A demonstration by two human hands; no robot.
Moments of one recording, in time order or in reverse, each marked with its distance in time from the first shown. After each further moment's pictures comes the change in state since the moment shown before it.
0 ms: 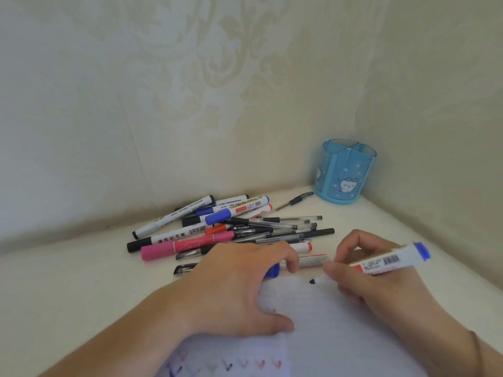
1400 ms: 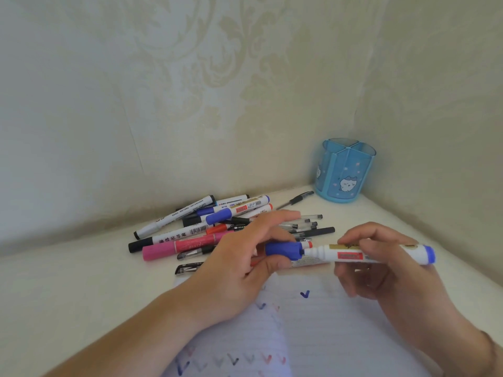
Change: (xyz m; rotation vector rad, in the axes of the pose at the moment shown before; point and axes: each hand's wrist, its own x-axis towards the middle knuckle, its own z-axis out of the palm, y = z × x) left_hand 0.011 -0.012 0.016 -0.529 0.358 0.129; right_hand 0.002 0.001 -0.005 0.361 -0.017 -0.058
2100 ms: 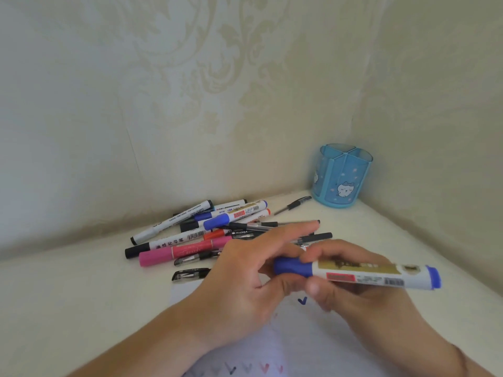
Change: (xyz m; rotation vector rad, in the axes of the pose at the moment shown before) left_hand -0.001 0.017 0.010 -0.151 0.038 0.098; right_hand -0.006 -0.002 0.025 -0.226 -0.184 -0.217
